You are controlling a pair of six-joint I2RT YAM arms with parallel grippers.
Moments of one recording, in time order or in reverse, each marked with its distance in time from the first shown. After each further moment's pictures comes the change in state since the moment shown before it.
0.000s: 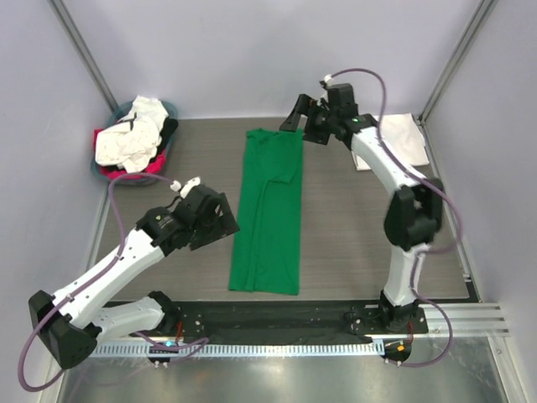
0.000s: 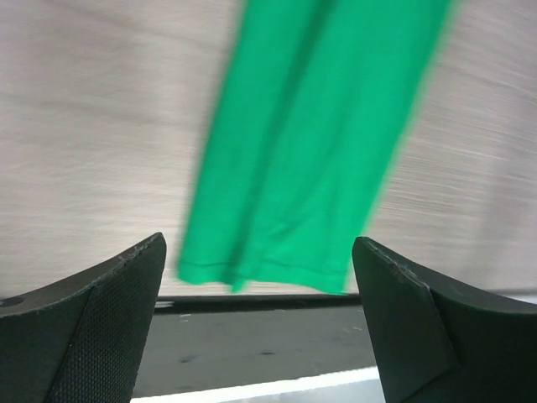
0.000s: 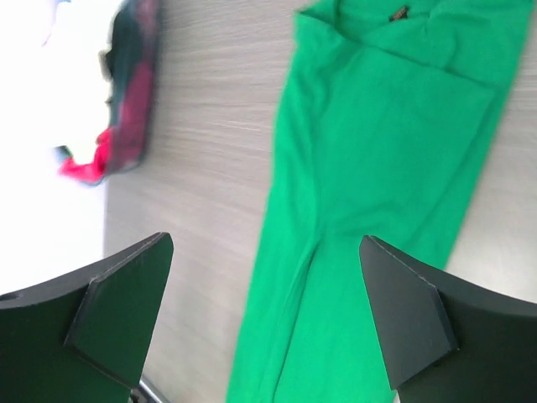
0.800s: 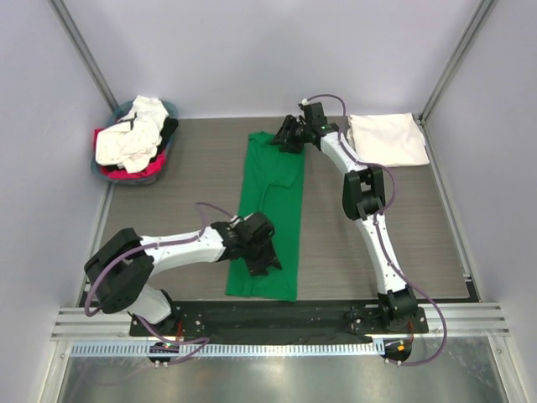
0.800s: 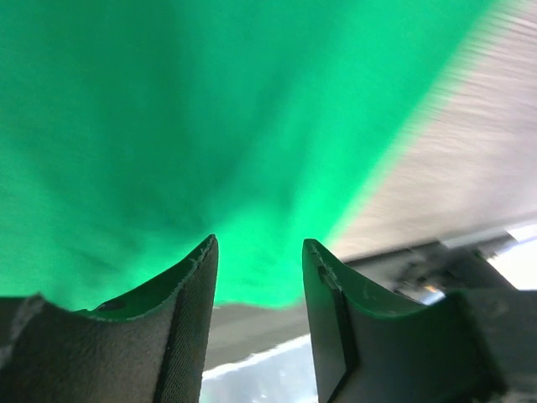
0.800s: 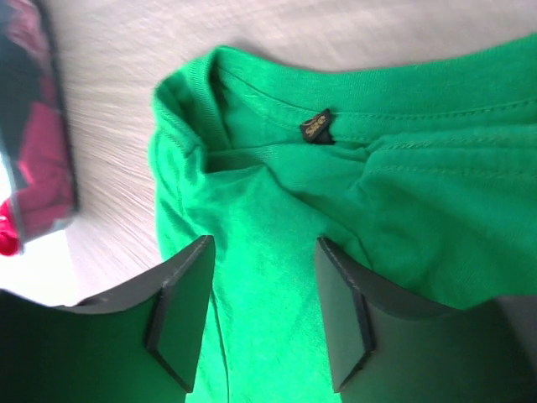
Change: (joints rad) left arm -0.190 0.389 -0.293 0.509 0.327 -0.290; right arm -0.016 0.670 0.599 -0.068 -0.101 0.068
